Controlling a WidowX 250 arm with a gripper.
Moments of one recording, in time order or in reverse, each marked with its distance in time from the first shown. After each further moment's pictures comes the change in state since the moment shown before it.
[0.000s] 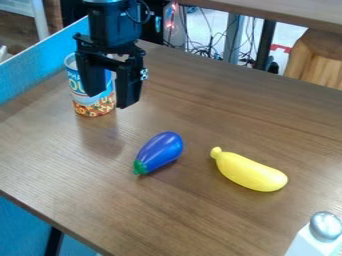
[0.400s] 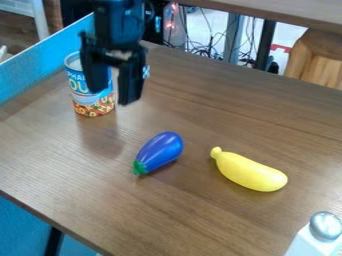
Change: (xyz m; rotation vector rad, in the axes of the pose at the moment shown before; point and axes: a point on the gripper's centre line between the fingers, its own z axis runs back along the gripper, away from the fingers) arm 0.012 0.008 0.005 0.004 0.026 -0.020
